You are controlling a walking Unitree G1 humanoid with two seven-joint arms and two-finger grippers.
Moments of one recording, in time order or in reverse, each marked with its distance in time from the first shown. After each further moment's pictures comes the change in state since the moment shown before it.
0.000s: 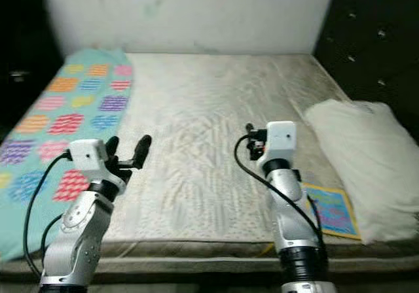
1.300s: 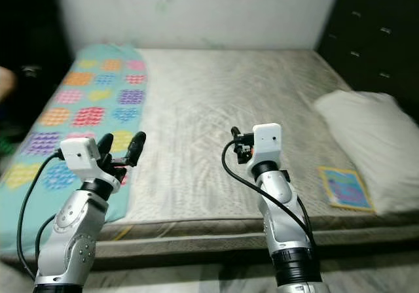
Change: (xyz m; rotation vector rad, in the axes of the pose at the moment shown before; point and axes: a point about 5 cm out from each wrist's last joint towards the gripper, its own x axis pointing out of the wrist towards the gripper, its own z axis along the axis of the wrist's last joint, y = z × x) left arm 0.000 0.003 0.005 -0.021 -0.037 -0.012; right arm -0.001 0.016 -0.003 -0.019 -0.002 0.100
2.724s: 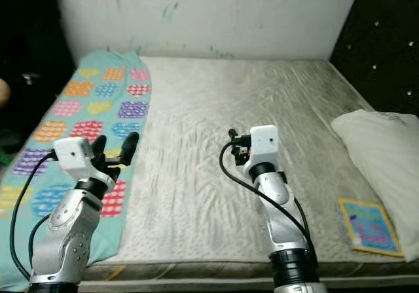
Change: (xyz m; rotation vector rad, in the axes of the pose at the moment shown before) left arm 0.000 0.008 0.002 -0.023 0.015 0.057; right arm 0.001 0.002 -0.001 -0.001 0.005 0.005
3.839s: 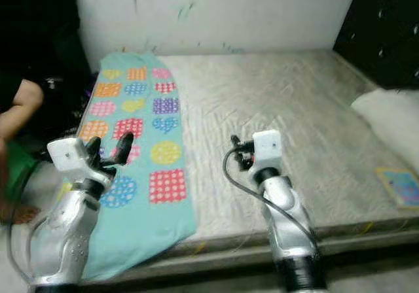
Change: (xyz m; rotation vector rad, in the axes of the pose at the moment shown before) left arm 0.000 -0.005 -0.002 -0.029 -0.008 0.006; right arm -0.014 -0.015 -0.014 -0.026 0.055 0.004
